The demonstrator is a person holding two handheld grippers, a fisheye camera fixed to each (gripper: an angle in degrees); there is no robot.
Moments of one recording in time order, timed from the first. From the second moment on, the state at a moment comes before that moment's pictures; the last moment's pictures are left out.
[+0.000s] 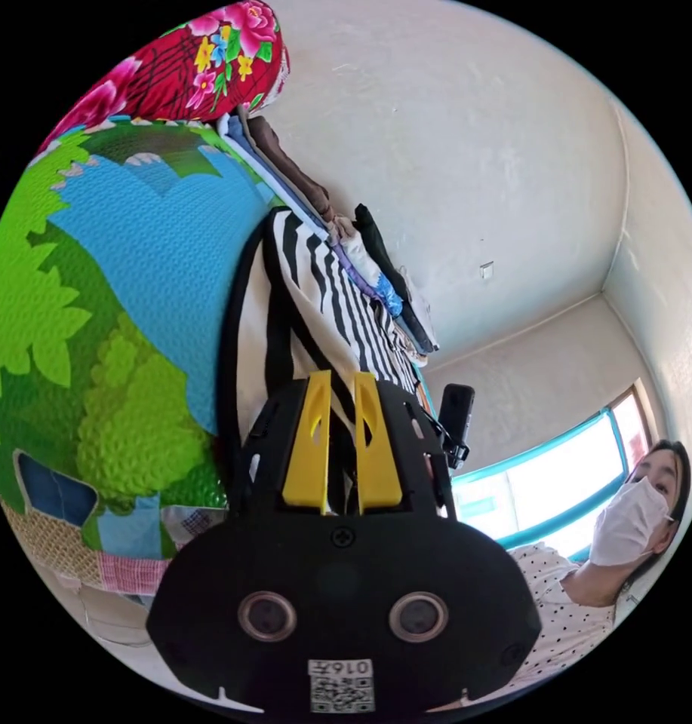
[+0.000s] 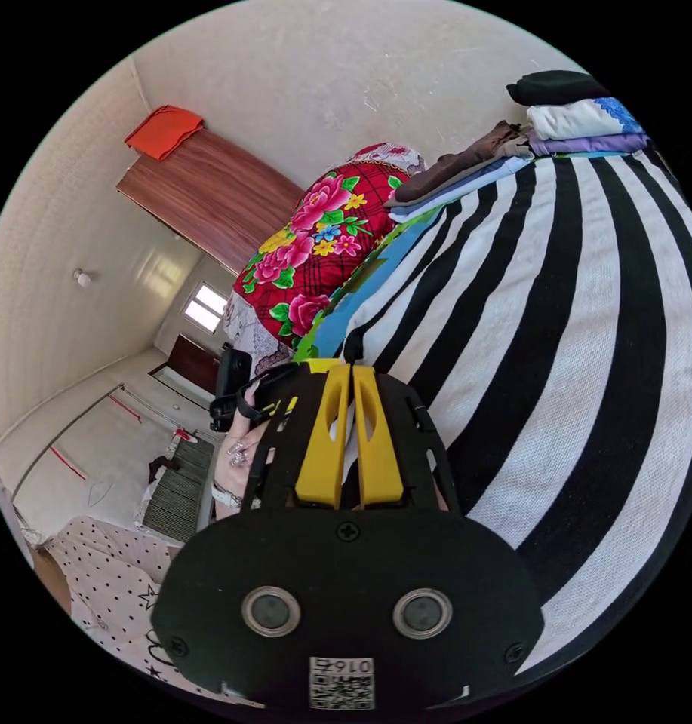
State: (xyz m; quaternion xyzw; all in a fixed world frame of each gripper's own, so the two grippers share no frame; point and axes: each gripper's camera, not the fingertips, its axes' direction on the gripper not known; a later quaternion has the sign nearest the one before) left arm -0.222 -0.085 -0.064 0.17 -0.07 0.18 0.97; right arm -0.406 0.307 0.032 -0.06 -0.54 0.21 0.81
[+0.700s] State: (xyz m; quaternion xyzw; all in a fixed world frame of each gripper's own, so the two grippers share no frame) left arm -0.263 -0.116 -0.059 0.11 -0.06 0.16 0.98; right arm -0.429 0.326 0.006 -0.05 -0.56 0.19 0.80
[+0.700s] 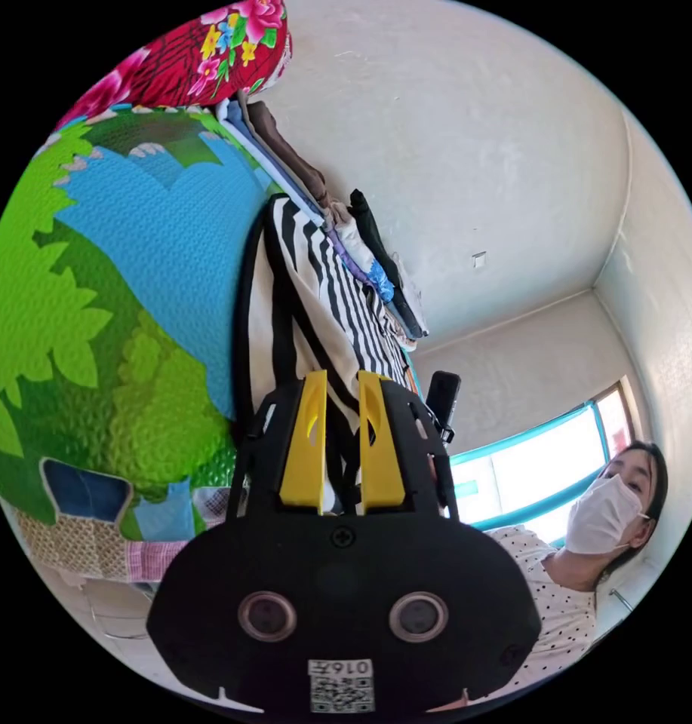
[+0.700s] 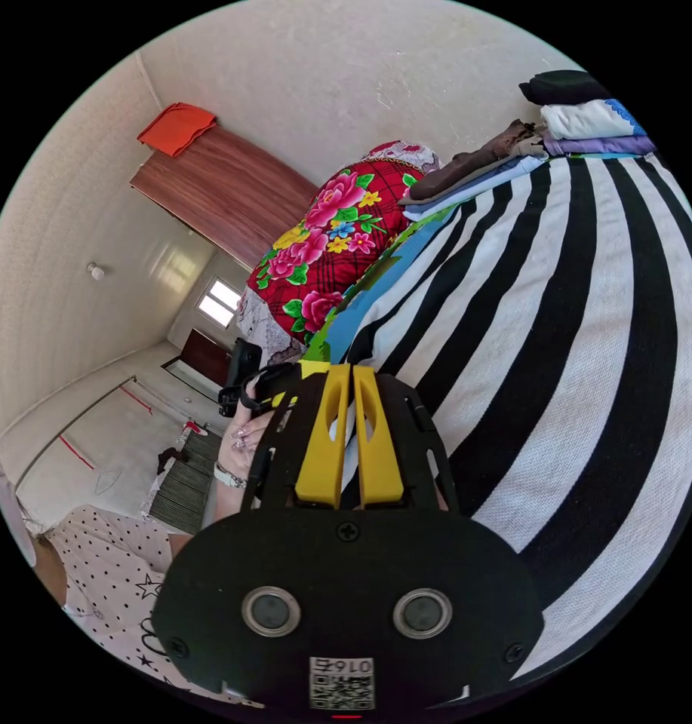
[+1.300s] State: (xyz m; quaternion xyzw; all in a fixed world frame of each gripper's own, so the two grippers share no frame) left arm -0.263 -0.126 -0.051 0.12 -0.06 0.20 0.97; right arm -0.456 0.316 -0.060 -0.05 -0.57 0.19 0.80
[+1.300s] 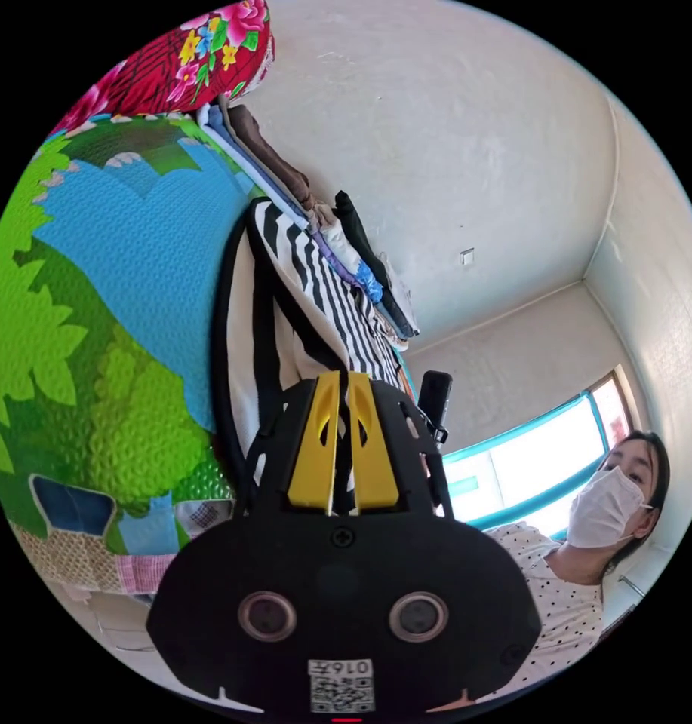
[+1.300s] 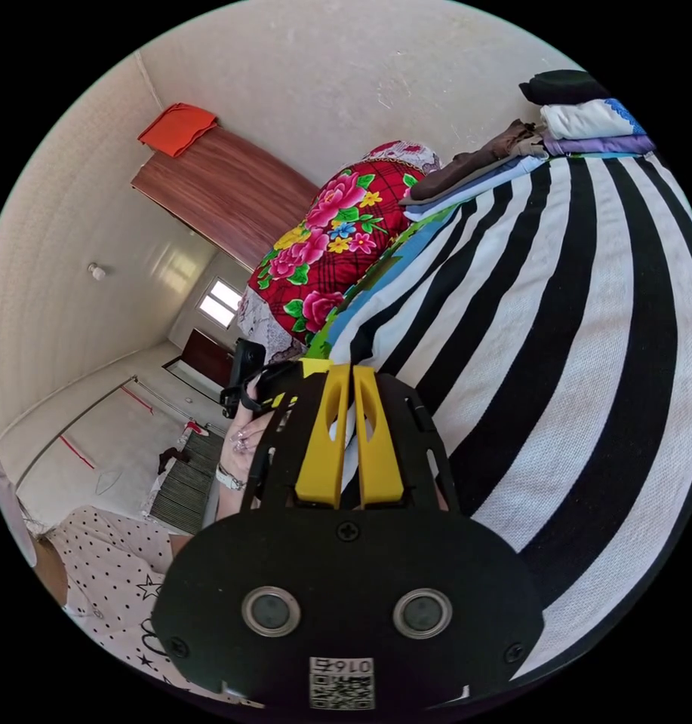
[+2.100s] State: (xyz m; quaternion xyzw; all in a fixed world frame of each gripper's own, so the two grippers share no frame) left arm -0.282 -0.140 -0.077 0.00 -0.16 0.16 0.97; right arm -0.640 0.316 -0.369 0.07 -0.27 -0.20 0.94
